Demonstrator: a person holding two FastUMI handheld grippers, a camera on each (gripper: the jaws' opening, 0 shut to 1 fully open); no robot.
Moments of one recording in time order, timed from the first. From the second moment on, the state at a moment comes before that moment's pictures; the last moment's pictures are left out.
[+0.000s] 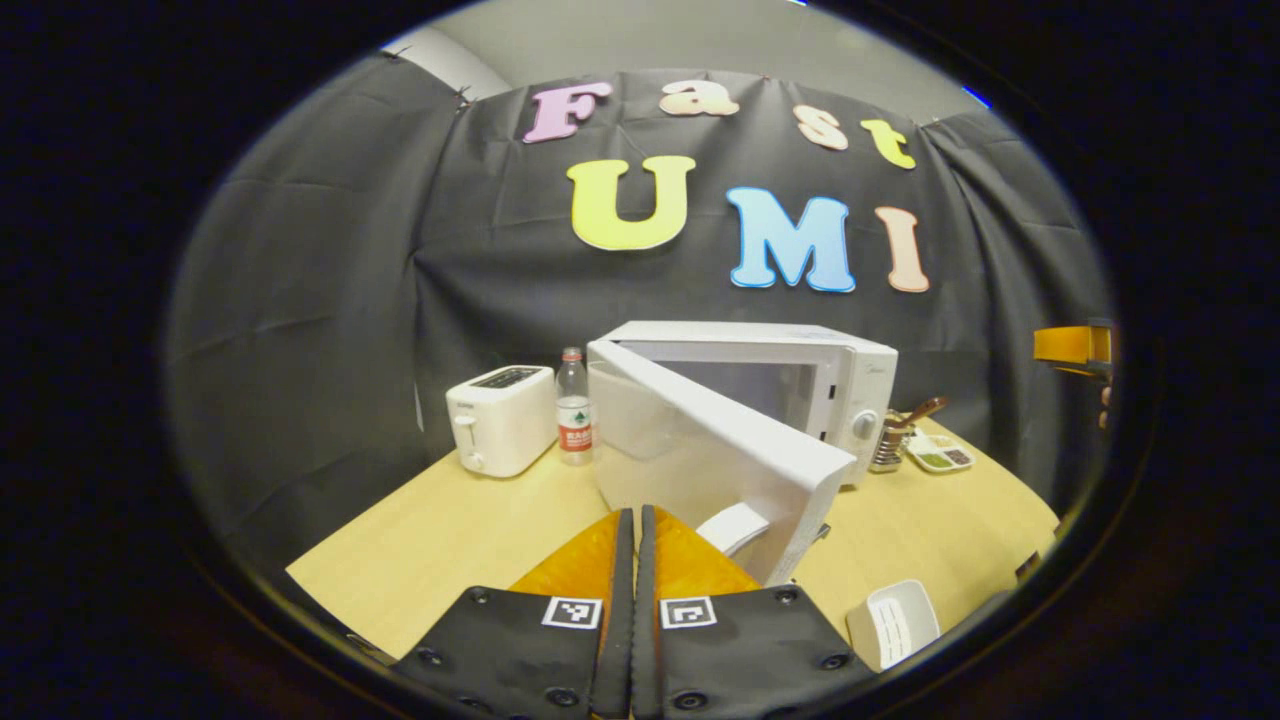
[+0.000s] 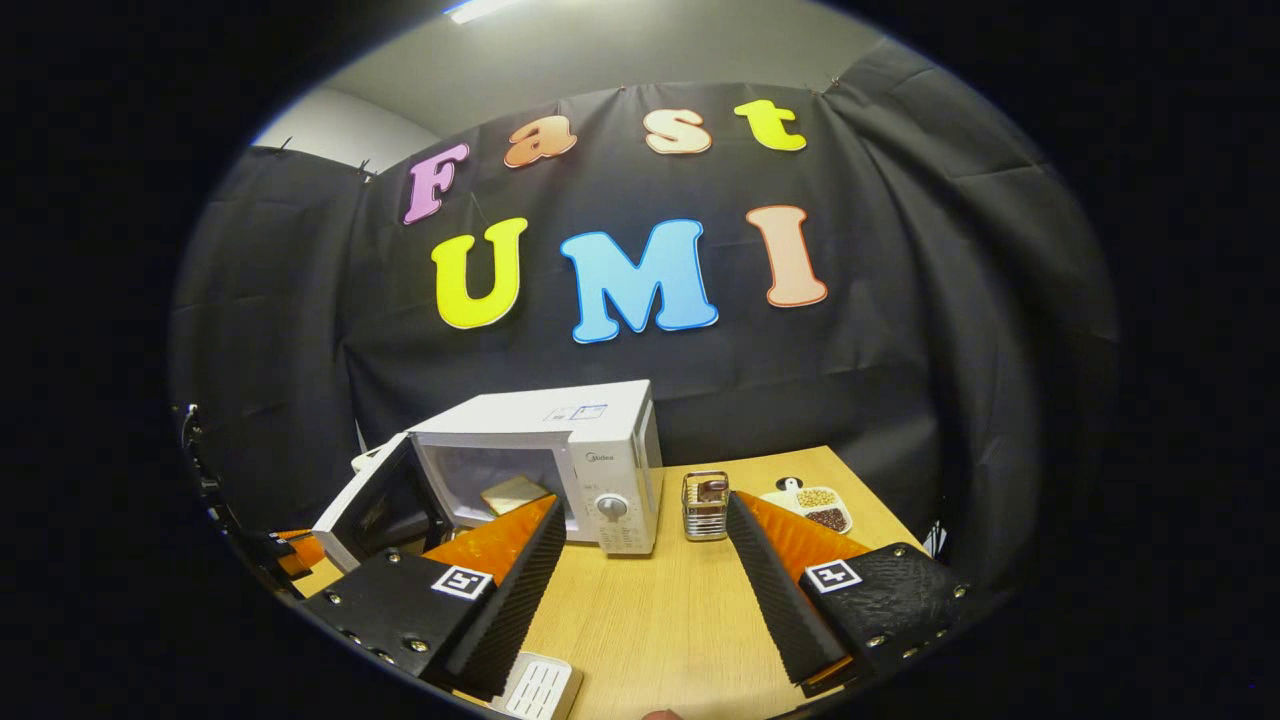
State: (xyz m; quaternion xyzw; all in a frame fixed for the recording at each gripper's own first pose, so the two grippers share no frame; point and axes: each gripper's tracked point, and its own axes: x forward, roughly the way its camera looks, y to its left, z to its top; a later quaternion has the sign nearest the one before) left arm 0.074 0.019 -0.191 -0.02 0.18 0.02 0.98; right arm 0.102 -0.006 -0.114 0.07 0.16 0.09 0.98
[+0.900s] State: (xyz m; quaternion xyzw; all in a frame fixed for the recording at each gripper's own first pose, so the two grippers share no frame) left arm 0.185 -0.079 -0.194 -0.04 0.18 -0.16 0.97; right arm 0.093 -0.014 -0.106 0.04 0.15 -0.02 0.99
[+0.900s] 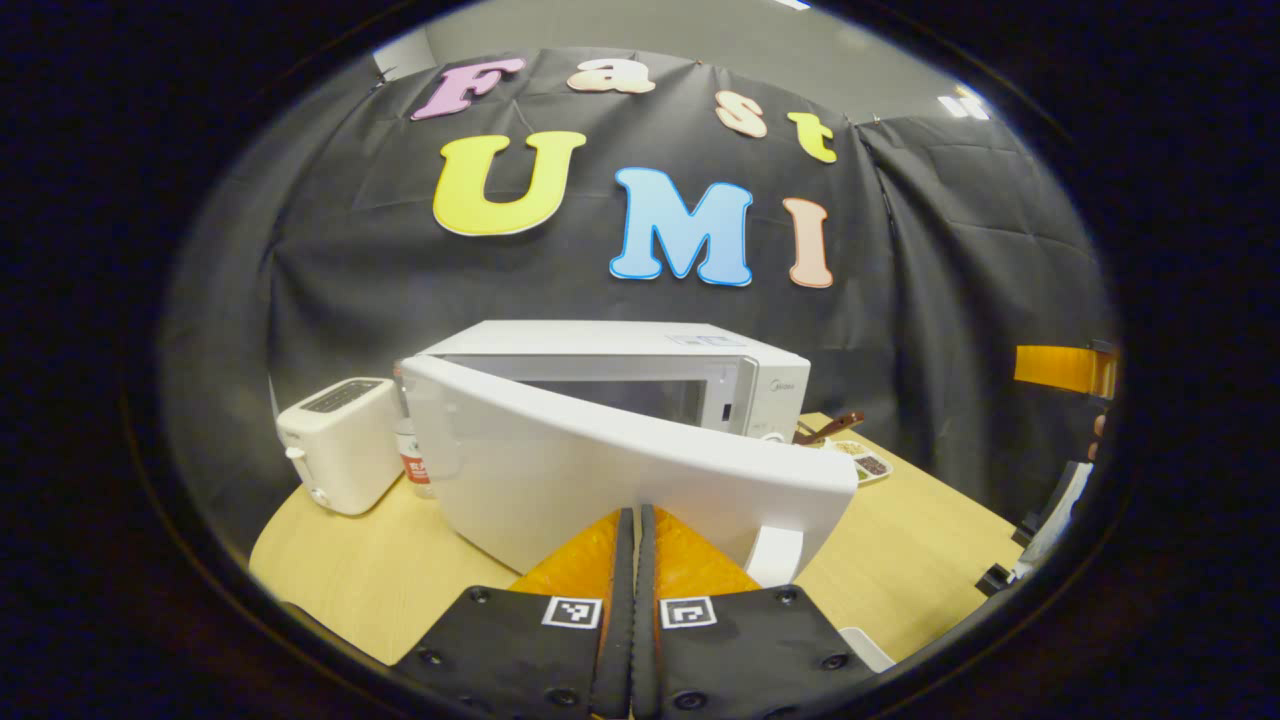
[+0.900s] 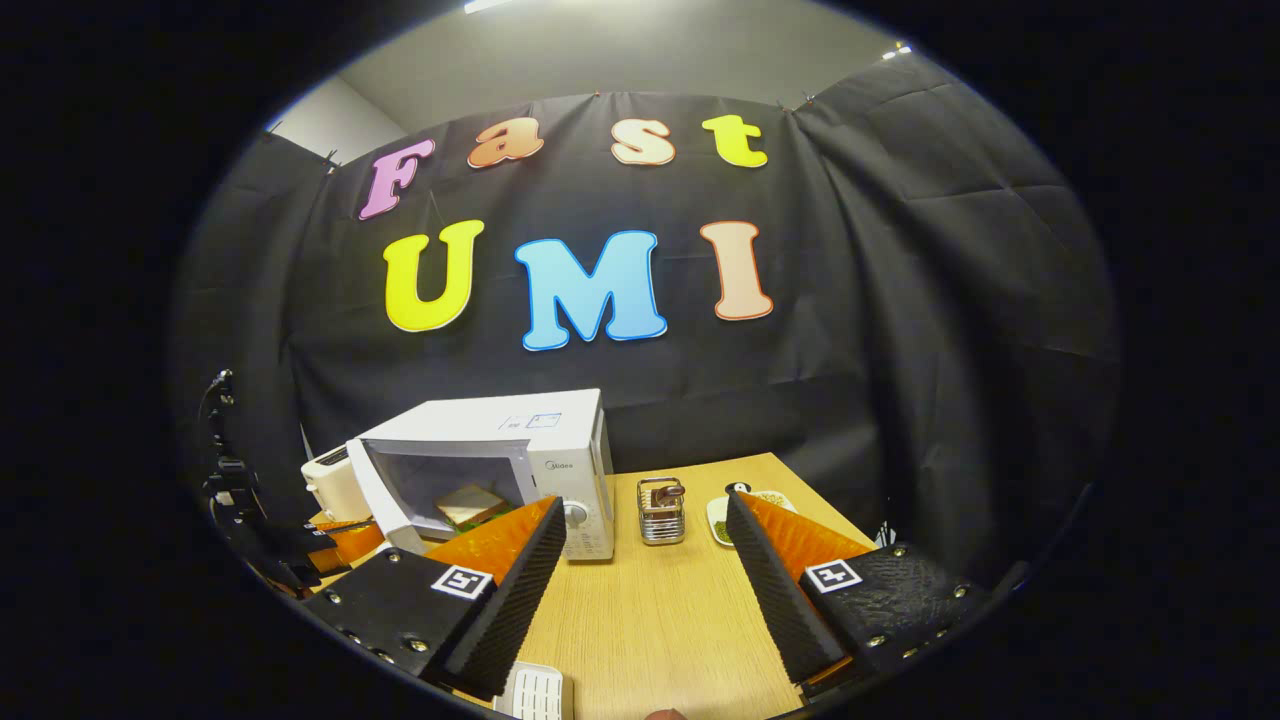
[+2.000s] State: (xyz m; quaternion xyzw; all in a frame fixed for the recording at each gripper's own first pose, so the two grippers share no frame) left arm 0.321 -0.134 -0.214 -0.04 0.18 -0.16 0.97; right arm 0.049 -0.058 -0.110 0.04 0.15 -0.13 0.98
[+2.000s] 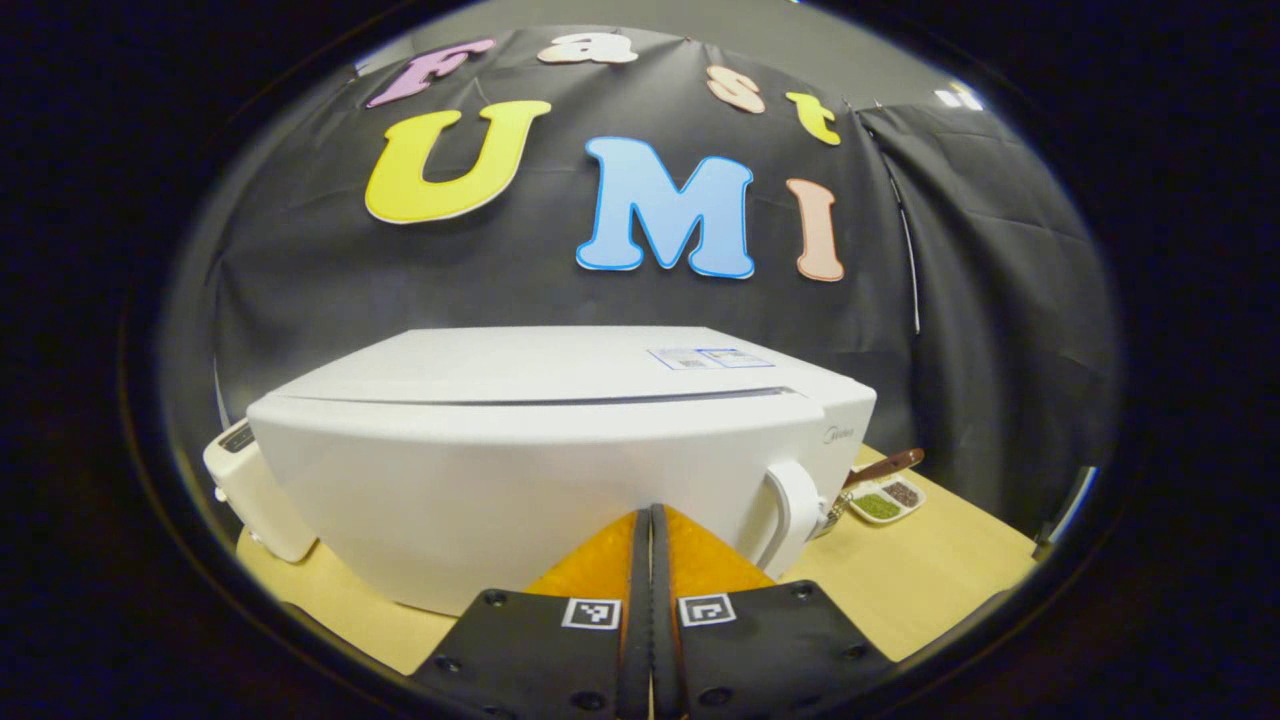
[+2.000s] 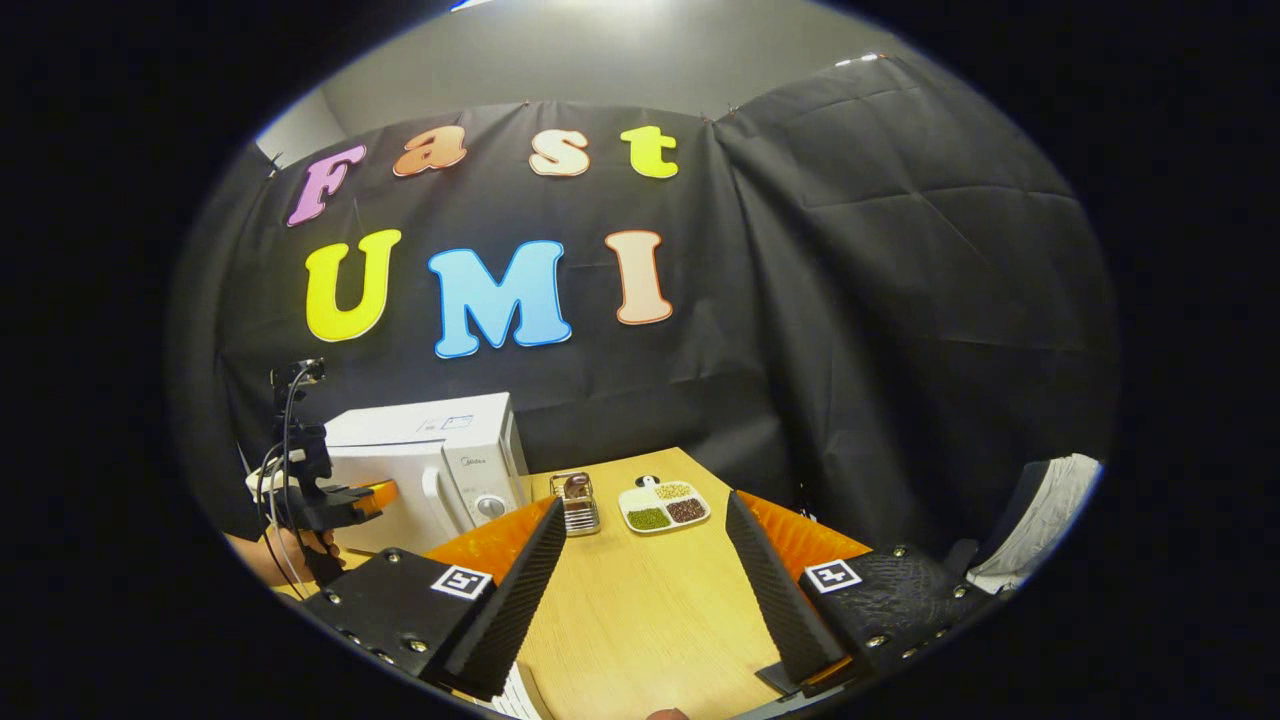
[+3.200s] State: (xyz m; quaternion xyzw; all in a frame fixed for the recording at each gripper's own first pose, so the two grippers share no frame) left arm 0.071 -0.117 -0.003 0.00 0.03 -0.09 1.00; right arm 0.040 -0.028 -0.058 0.05 0.09 0.09 0.99
